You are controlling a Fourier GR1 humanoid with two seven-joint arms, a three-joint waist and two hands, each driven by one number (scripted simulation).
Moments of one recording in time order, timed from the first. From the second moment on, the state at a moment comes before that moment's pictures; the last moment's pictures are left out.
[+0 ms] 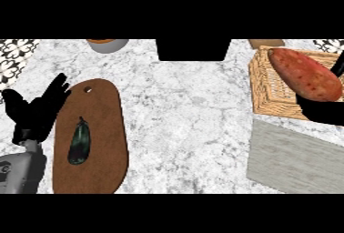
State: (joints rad) left arm -0.24 0.26 0.19 -1.39 0.05 -0.09 0.24; right arm -0.45 -0.20 -0.24 -2.01 0.71 0.26 0.51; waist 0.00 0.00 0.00
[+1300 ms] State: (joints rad) left arm -0.22 0.25 0.20 -1.41 0.04 -0.08 0.25; right arm -0.60 -0.38 -0.45 -1.22 0.53 -0.08 0.02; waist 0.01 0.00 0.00
